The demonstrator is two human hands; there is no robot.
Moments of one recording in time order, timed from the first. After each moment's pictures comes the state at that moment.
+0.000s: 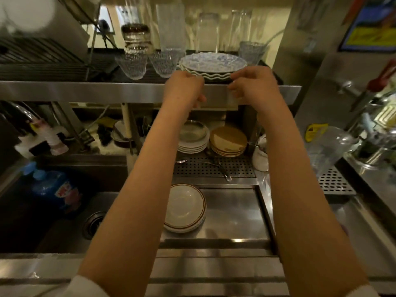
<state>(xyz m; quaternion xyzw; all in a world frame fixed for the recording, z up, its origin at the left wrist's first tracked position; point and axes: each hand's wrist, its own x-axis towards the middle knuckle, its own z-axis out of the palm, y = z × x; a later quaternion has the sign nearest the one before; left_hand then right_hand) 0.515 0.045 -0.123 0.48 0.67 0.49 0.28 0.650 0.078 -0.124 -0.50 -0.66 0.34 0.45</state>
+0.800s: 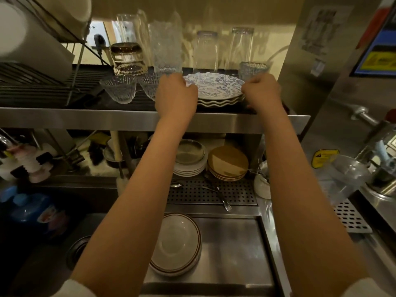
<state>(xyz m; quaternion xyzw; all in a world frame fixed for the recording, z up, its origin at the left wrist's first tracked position) 0.504 0.119 -0.119 0.50 0.73 0.46 0.04 0.647 0.166 -0.107 -0.59 -0.63 0.26 0.43</state>
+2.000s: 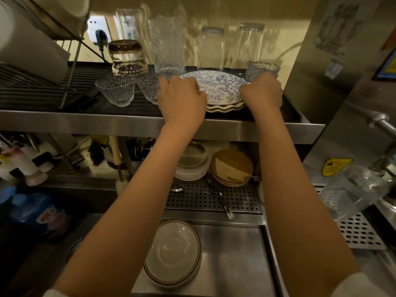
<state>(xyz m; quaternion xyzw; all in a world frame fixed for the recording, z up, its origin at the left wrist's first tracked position) 0.505 0.142 -0.130 0.53 0.76 0.36 -0.09 0.628 0.205 -0.111 -0.67 -0.62 0.17 0.37</state>
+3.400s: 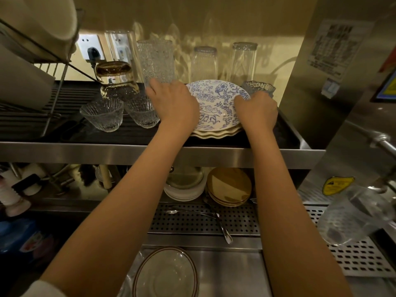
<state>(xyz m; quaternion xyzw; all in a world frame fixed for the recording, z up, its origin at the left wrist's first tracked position) 0.496 0.204 -0.114 0.48 0.83 0.23 -0.19 0.626 0.230 -0.118 -0.63 -0.62 0.17 0.44</state>
